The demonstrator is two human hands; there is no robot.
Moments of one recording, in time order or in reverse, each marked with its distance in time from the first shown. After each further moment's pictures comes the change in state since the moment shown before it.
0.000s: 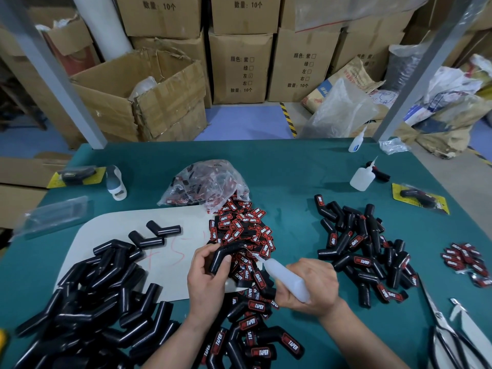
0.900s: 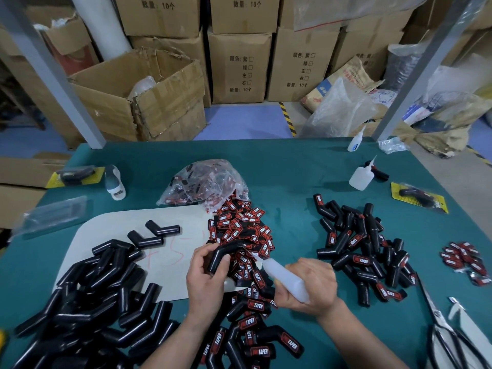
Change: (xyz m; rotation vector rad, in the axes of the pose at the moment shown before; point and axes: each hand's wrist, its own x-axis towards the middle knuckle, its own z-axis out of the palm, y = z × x) left_hand -0.001 0.005 -0.001 0.028 -0.004 0.008; right_hand -0.006 0.000 0.001 -0.013 0.054 -0.010
